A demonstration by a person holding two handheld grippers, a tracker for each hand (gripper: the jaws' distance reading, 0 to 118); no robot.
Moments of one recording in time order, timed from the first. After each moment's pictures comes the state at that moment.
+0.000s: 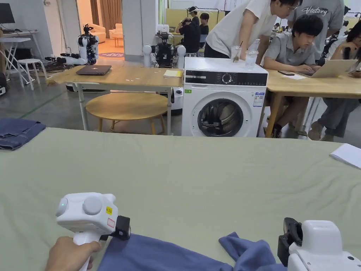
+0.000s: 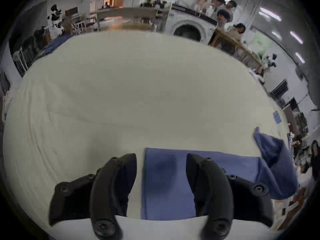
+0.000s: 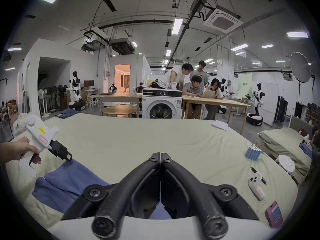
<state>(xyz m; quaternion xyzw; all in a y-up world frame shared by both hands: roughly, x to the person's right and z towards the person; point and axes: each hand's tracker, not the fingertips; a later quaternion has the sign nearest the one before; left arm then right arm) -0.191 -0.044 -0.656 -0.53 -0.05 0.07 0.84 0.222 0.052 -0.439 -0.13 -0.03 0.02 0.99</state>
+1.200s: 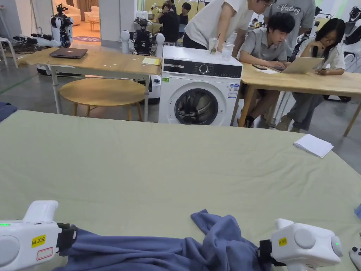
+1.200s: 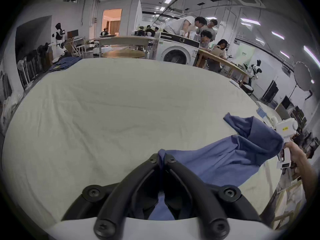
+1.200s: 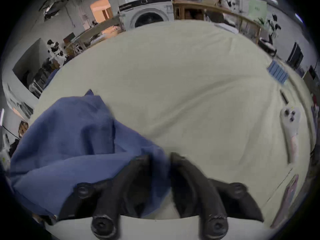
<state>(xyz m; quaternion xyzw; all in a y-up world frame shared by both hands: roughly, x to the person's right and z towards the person) -0.219 0.007 -0.473 -0.39 -0.10 0.07 0.91 0.344 -0.056 -0.530 -0.52 0.00 -0.12 0.85</state>
